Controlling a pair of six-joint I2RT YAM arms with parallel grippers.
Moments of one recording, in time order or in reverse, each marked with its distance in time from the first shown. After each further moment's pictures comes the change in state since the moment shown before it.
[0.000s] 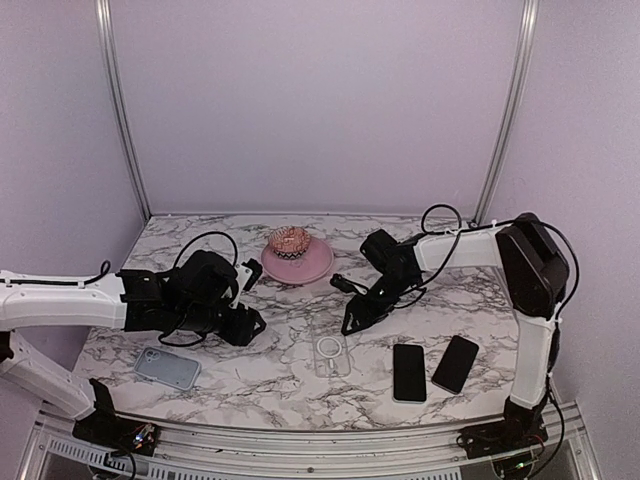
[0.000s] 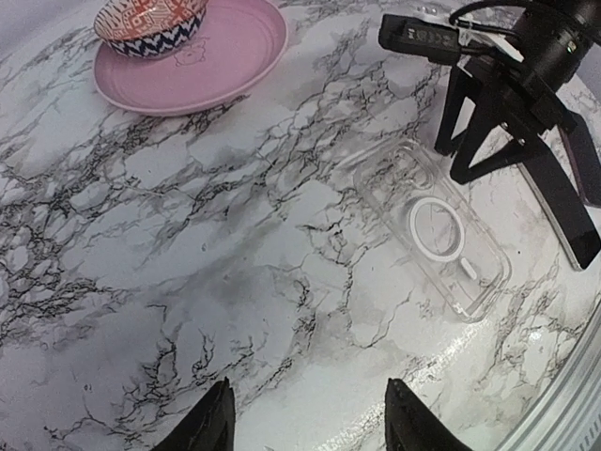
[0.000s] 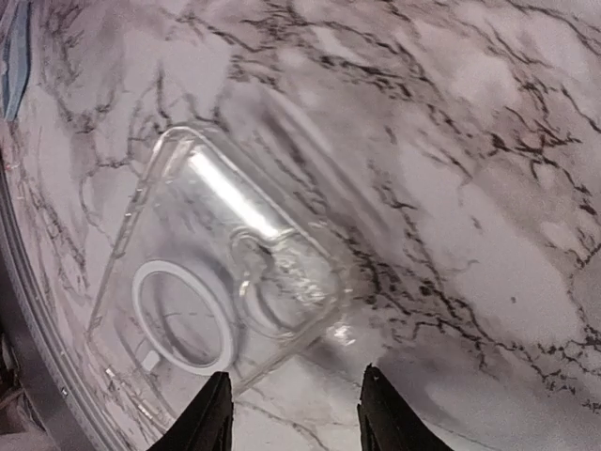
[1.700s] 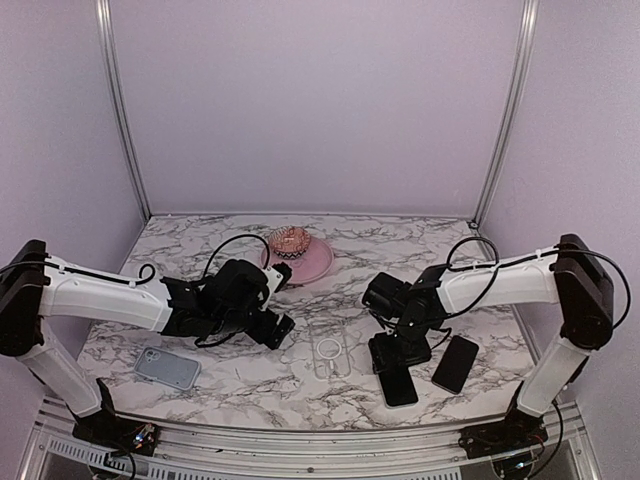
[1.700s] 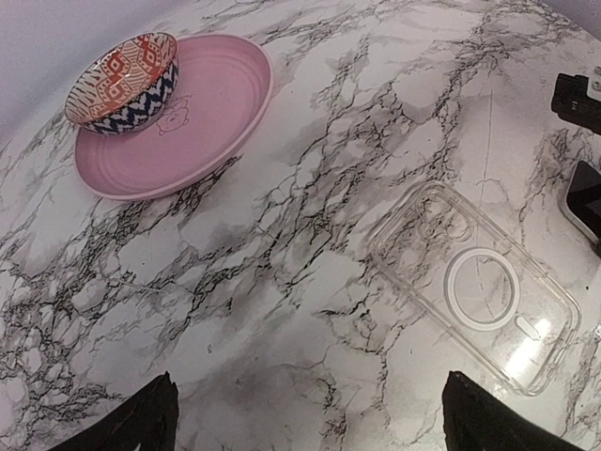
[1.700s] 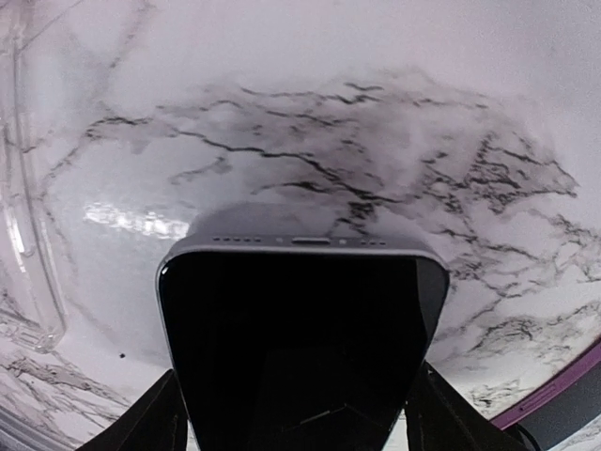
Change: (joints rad) left arm -0.013 0.258 0.029 0.284 -0.109 0.208; right arm 0.255 -0.304 -0.337 -0.153 0.563 0.766
